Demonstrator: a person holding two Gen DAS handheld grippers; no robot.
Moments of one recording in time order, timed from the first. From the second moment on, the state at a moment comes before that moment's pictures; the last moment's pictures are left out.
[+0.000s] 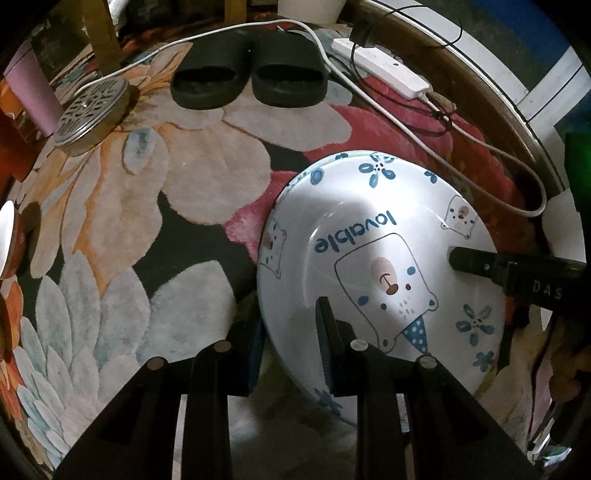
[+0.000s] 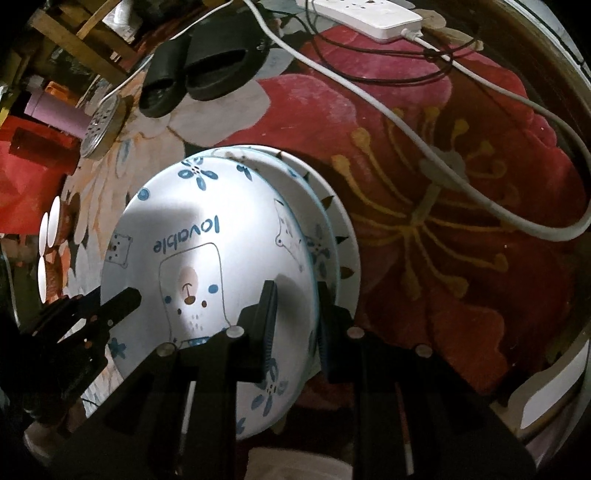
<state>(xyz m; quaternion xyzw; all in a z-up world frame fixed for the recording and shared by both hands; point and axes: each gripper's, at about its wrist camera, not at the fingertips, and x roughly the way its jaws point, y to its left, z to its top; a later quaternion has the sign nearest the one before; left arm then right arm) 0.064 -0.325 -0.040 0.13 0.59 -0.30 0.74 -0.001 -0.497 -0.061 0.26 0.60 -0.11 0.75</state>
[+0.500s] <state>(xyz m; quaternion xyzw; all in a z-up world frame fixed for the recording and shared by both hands) 0.068 -0.330 -0.022 0.10 0.57 -0.30 0.76 0.003 -0.500 -0.058 0.29 0.57 -0.09 0.76</state>
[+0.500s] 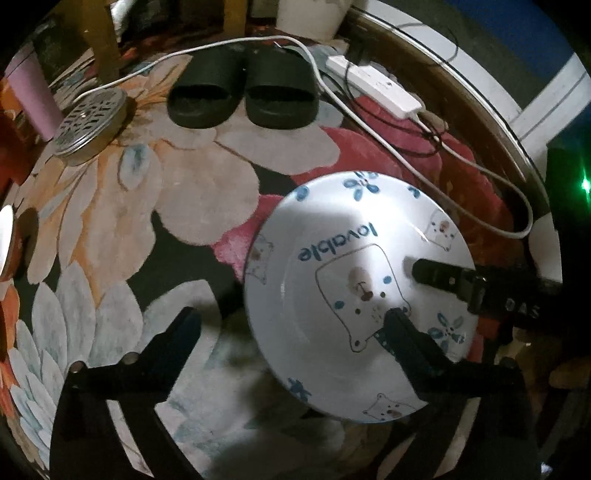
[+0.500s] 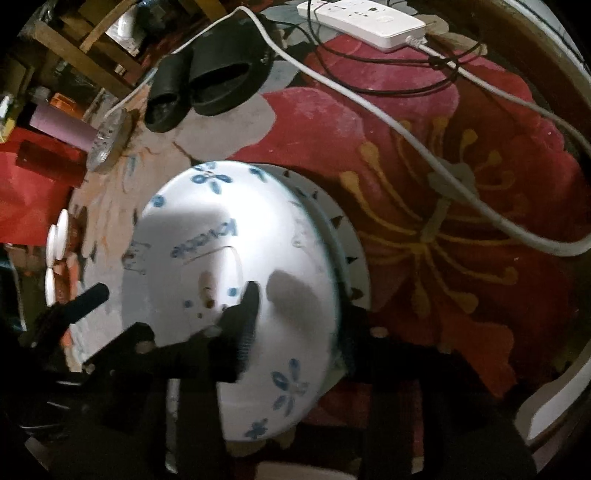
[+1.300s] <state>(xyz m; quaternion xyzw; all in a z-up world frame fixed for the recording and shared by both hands) 0.089 -0.274 -0.028 0.07 0.58 -0.22 0.78 0.015 -0.471 -0.041 0.20 0.58 -0.13 0.78</state>
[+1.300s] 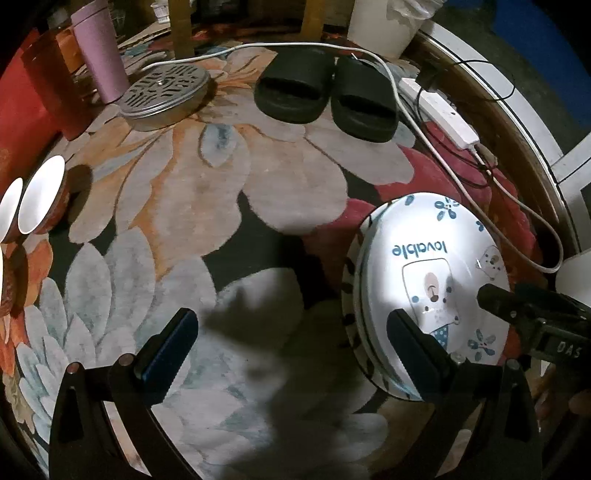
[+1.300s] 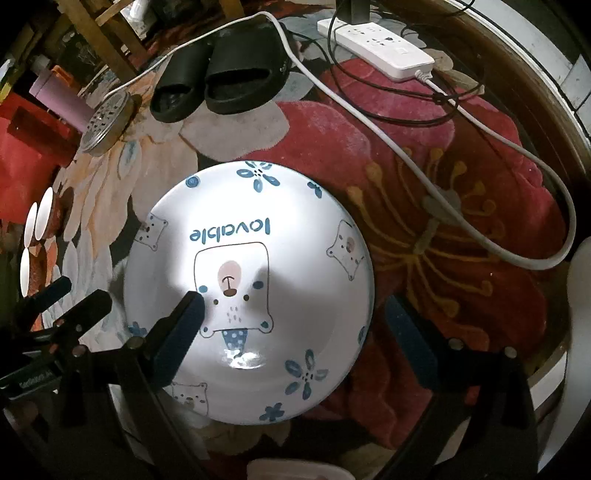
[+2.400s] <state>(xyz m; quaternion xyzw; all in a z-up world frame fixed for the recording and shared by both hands) 0.097 -0.231 -0.028 0.06 0.58 -0.19 0.79 0.034 -0.430 -0.040 0.19 0.58 -0.10 0.78</state>
